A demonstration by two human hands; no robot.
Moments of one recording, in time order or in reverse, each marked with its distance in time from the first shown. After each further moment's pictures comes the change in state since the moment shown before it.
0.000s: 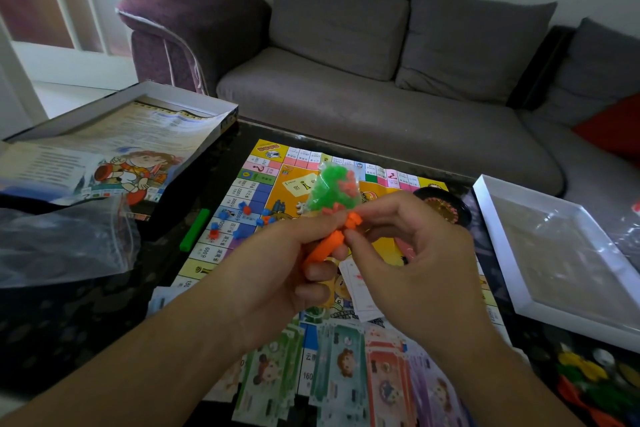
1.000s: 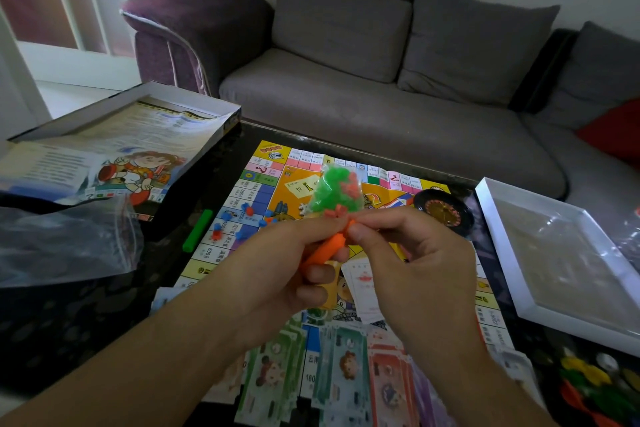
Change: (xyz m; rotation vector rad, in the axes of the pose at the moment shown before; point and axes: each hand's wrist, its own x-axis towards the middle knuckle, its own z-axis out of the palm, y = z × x) left_hand 0.003 0.002 -0.005 0.069 0.021 -0.022; right_hand -0.006 0.000 0.014 0.141 0.132 0.256
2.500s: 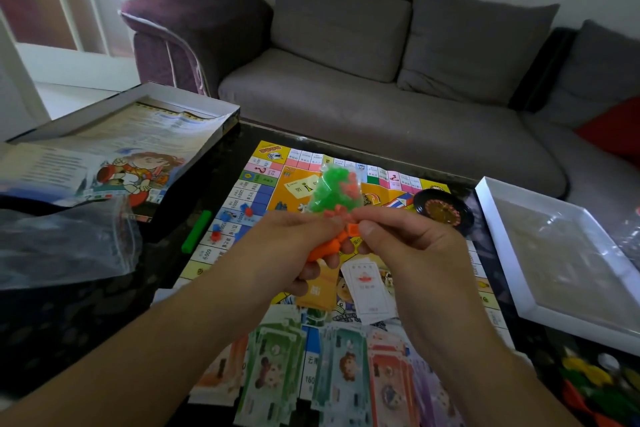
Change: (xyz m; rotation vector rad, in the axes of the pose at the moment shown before) left_hand 0.009 0.005 -0.008 0.376 0.083 0.124; right_hand 0.008 -0.003 -0.007 0.292 -0.057 0.349
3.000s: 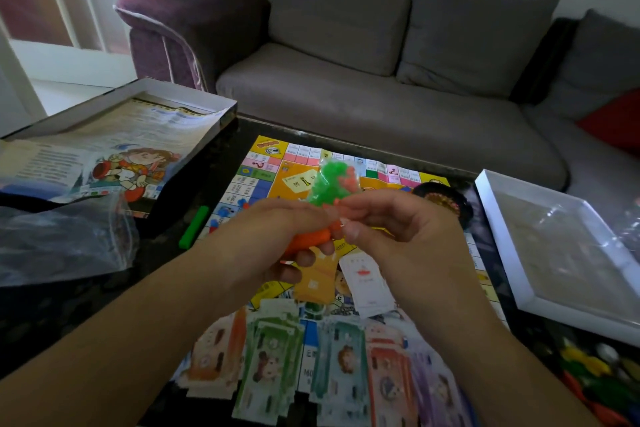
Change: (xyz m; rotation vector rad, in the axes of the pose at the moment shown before) left_hand 0.003 0.006 -0.013 0.031 -0.051 -0.034; right_hand 0.006 -0.004 -0.002 -0.170 -0.123 -0.111
